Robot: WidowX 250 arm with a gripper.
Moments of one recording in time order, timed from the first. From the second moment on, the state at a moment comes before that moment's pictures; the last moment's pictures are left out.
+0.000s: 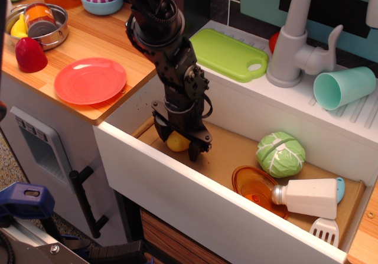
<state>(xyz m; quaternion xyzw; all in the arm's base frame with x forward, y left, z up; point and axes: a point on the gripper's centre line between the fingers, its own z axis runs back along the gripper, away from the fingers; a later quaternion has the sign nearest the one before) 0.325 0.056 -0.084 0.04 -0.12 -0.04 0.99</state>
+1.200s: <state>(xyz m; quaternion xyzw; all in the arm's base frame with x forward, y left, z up) 0.297 0.096 0.020 0.07 -0.06 -0.06 0.99</state>
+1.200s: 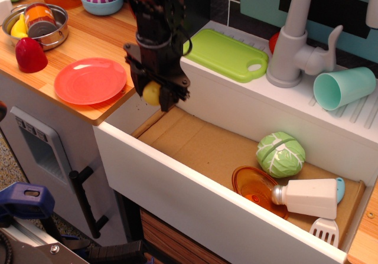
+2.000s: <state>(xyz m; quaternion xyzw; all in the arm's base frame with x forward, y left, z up) 0.293 0.176 0.045 0.07 -0.08 -0.09 0.99</state>
